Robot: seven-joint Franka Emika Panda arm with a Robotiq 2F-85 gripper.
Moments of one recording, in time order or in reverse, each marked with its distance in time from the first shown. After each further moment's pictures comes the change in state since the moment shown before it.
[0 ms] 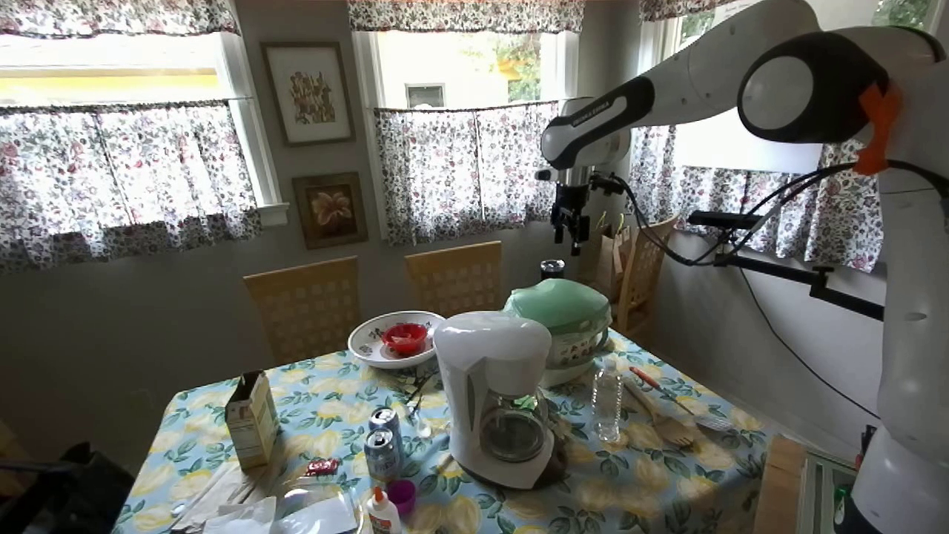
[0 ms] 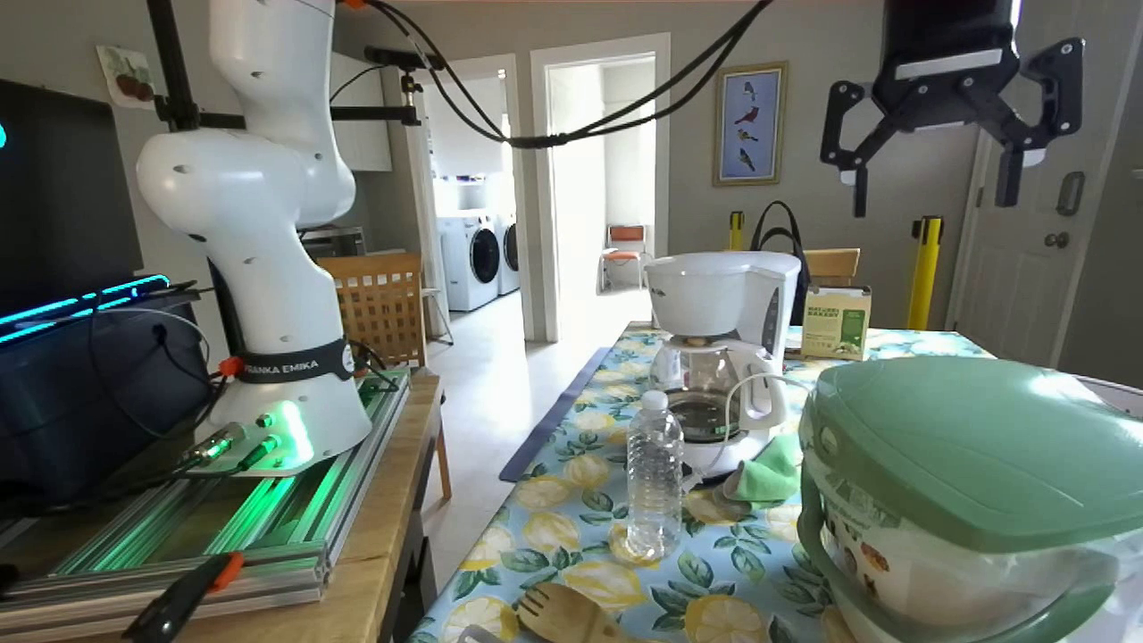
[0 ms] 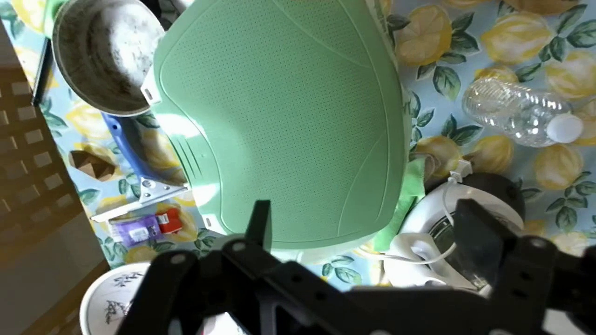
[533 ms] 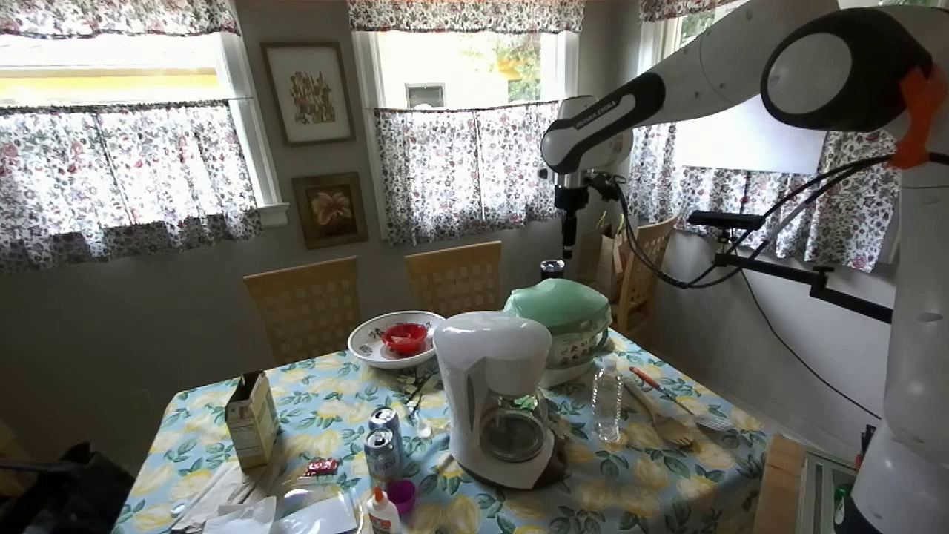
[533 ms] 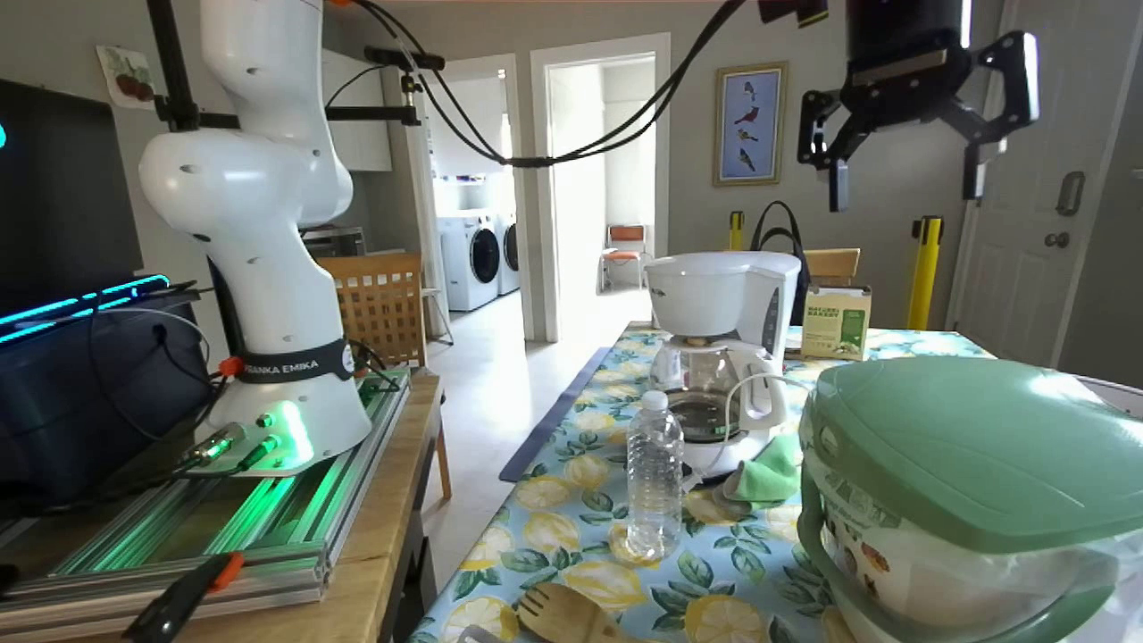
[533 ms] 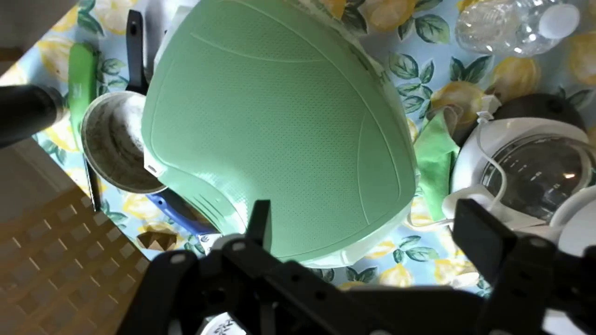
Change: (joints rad) arm 0.047 -0.082 -0.006 -0.118 -0.061 0.067 0.503
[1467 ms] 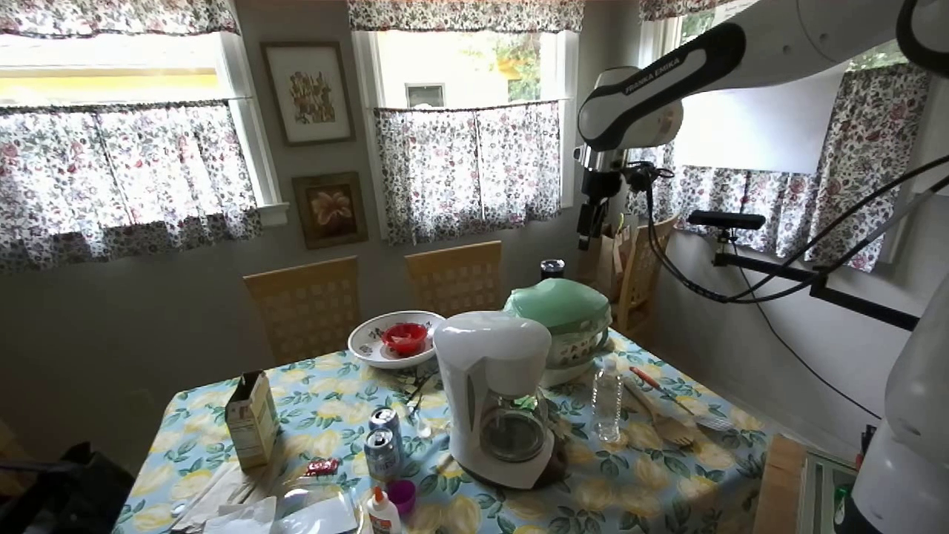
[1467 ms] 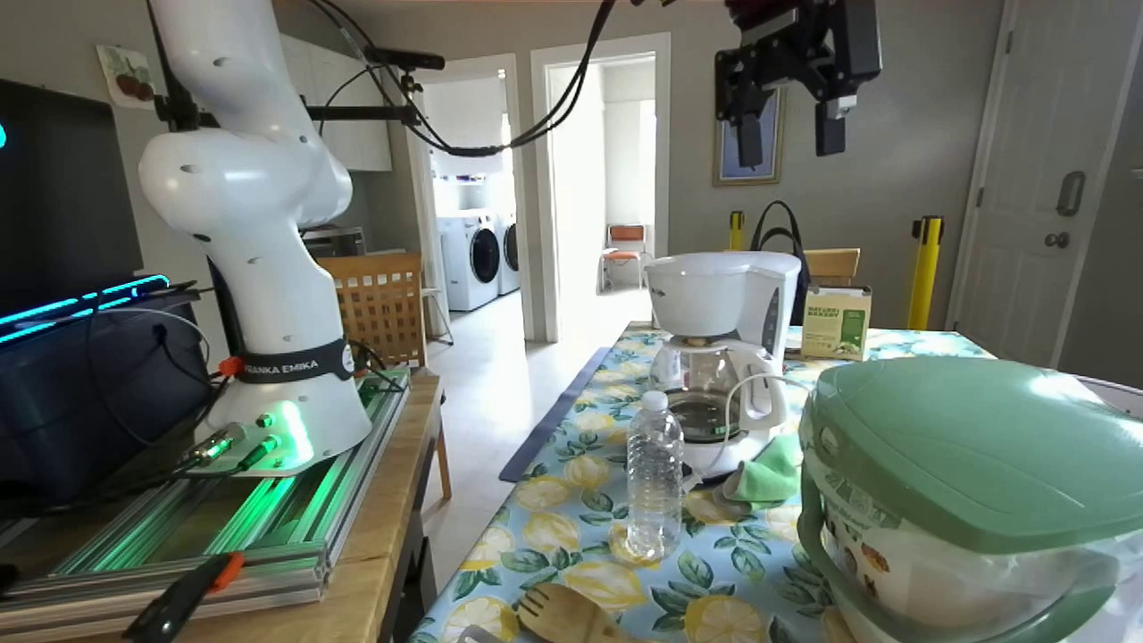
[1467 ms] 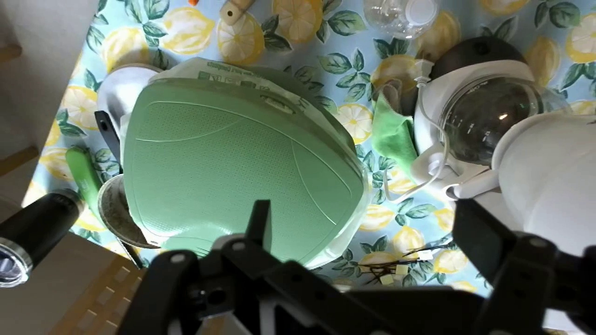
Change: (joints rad) arm 0.005 -0.307 -0.007 -0.290 0.026 0.014 0.333
